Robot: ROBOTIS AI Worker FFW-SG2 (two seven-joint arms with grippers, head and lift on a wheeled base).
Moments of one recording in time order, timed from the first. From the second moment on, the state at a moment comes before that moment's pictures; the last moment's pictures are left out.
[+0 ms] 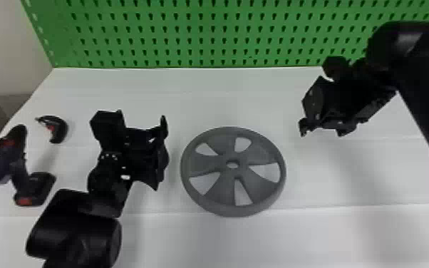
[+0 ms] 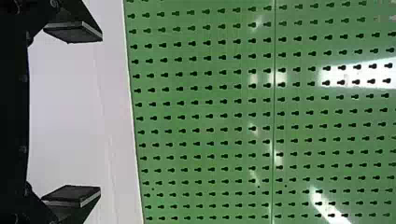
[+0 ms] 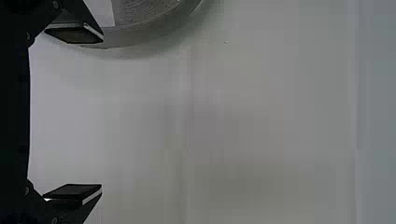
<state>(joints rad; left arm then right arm) -0.04 0.12 -0.16 -1.57 0.08 -0.03 0.03 -0.98 -0.26 0.27 -0.93 -0.45 1.57 -0.01</state>
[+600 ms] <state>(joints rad) -0.04 0.12 -0.16 -1.57 0.08 -0.03 0.03 -1.04 -0.31 0.46 -0.77 -0.70 1.57 -0.01</state>
